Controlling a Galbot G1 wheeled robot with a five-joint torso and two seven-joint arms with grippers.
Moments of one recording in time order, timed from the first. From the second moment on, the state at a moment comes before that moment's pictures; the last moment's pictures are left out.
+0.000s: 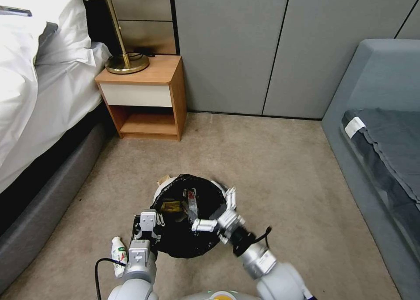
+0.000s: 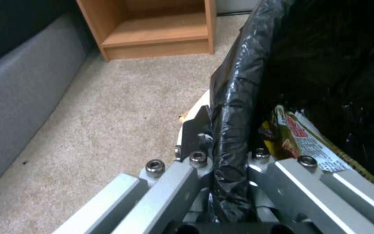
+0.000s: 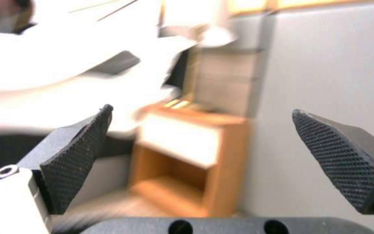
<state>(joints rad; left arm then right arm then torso) 1.73 -1.46 -0.41 -2.09 0.05 0.21 -0.23 -1.49 1.33 0.13 2.07 -0.09 0.39 -0.03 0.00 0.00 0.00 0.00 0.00</state>
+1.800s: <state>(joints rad) 1.72 -1.45 -0.43 -2.11 0.00 0.22 -0.24 -1.62 1.39 0.35 1.99 -0.04 0.46 0.14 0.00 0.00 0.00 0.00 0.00</state>
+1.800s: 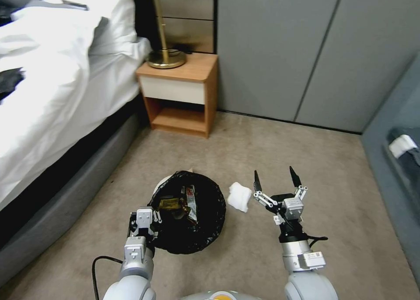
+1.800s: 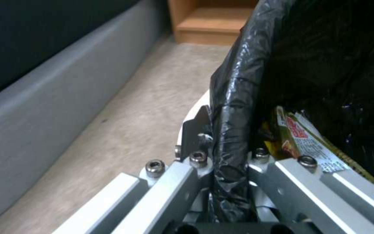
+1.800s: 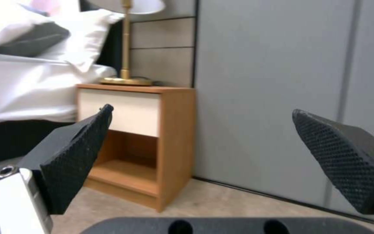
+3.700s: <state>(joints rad) 1.74 -1.47 -0.43 -2.11 0.03 0.21 -0.25 -0.99 1.40 0.30 1.05 0.18 -0.18 0.02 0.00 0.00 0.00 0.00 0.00</state>
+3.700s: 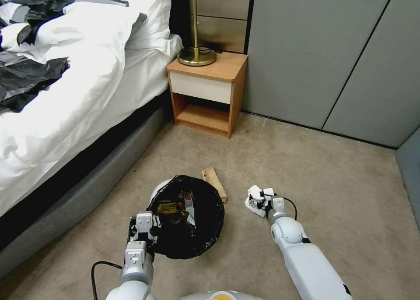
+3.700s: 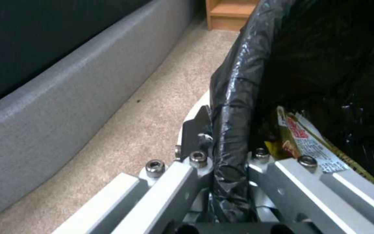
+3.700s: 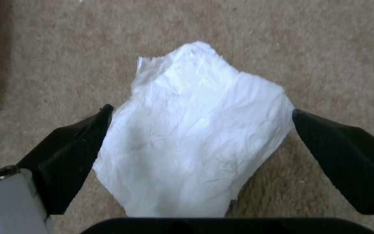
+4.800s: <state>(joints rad) 1.75 -1.47 -0.43 -2.11 0.03 0.21 -0.25 -1.00 1.42 0.31 1.00 0.16 -0.11 0.02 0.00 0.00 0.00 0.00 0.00</state>
